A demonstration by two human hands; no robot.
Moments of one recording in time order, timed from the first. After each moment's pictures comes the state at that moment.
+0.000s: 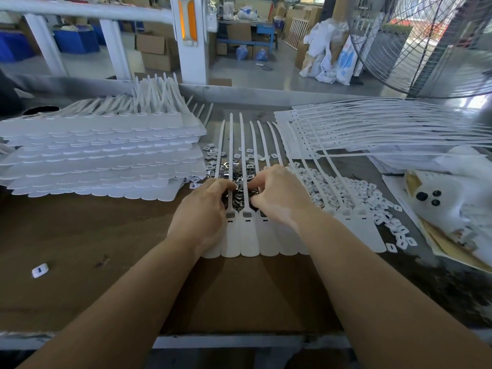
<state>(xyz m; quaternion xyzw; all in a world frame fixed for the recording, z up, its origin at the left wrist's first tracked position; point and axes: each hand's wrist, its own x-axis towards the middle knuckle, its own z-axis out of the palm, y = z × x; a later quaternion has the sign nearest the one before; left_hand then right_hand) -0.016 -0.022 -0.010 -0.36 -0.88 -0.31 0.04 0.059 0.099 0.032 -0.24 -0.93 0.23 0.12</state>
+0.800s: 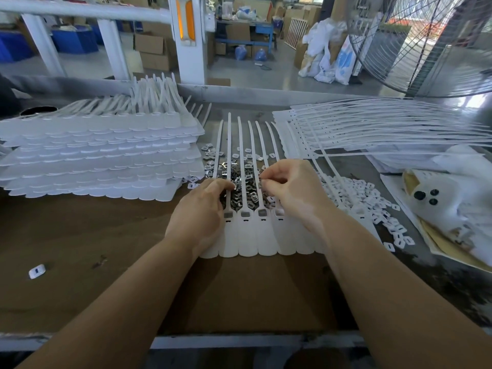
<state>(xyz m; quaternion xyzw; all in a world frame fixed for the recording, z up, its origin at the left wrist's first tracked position) -0.015 -0.022 -0.009 -0.36 -0.88 -0.31 0.03 0.077 0.116 0.034 -0.24 -0.86 0.40 0.22</state>
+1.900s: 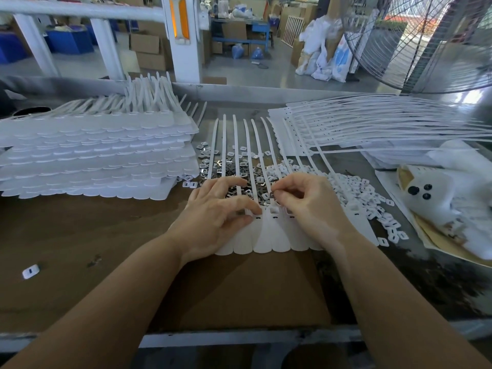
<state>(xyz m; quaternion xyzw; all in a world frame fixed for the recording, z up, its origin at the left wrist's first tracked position) -0.007 -0.029 -0.004 -0.55 -0.79 -0.25 -0.02 0.111 0.122 0.020 -0.22 -0.84 0.43 0.25</state>
